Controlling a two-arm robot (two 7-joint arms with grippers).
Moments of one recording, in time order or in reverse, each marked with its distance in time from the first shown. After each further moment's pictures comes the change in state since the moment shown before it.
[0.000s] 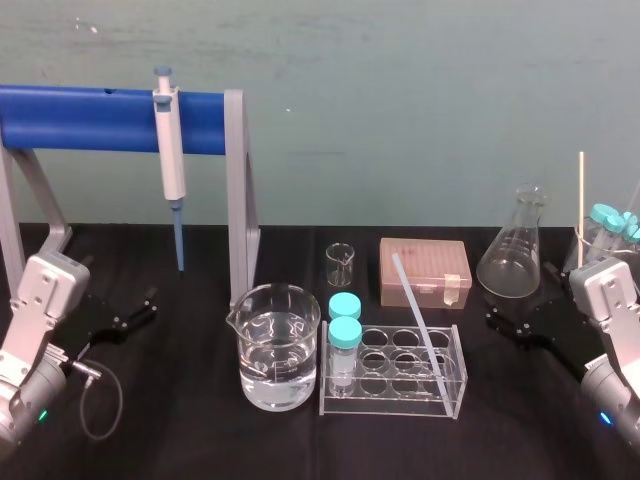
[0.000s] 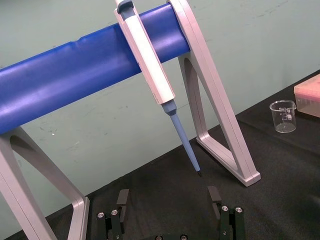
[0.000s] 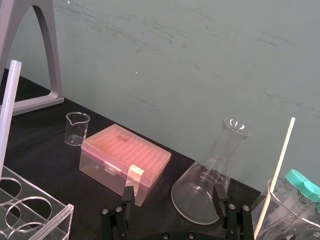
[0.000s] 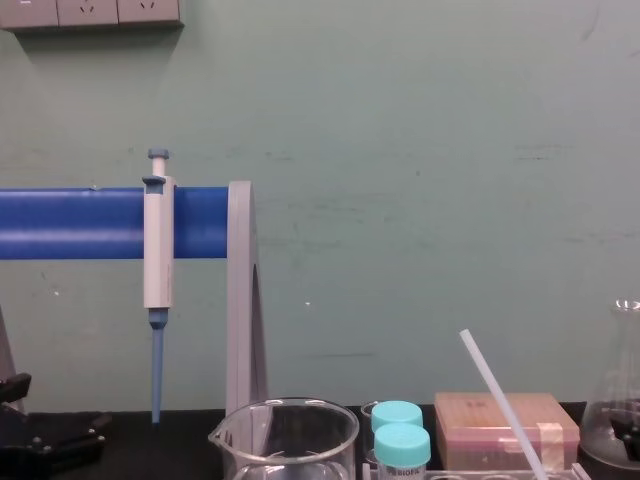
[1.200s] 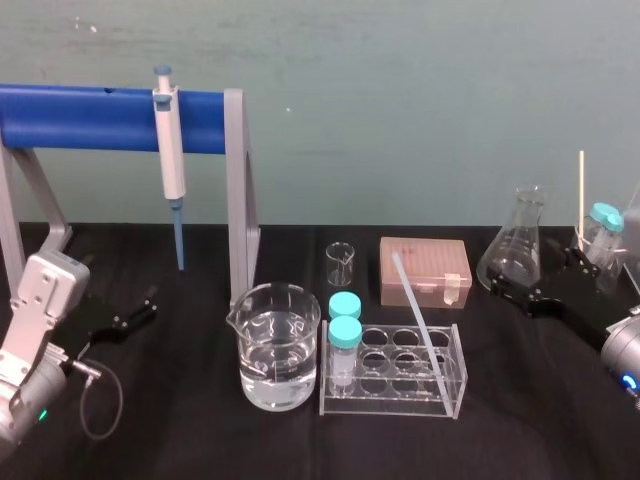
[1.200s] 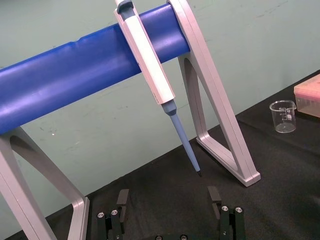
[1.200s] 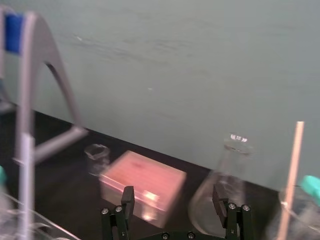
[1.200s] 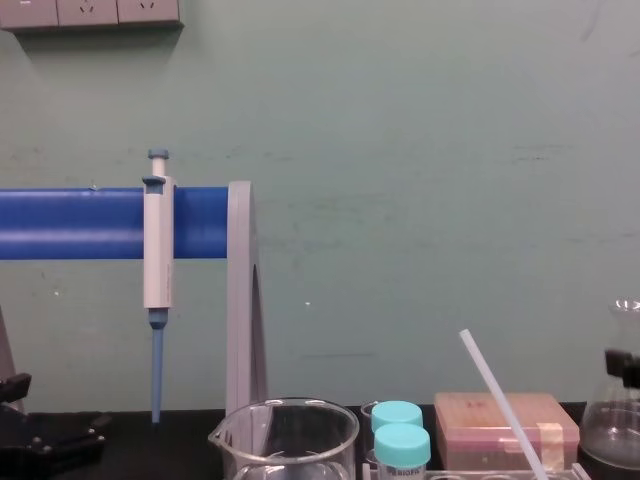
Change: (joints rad) left arm 0.000 0.000 0.000 0.000 0.000 0.000 0.000; right arm -0.012 0.012 0.127 -0.106 0.235 0.144 0.185
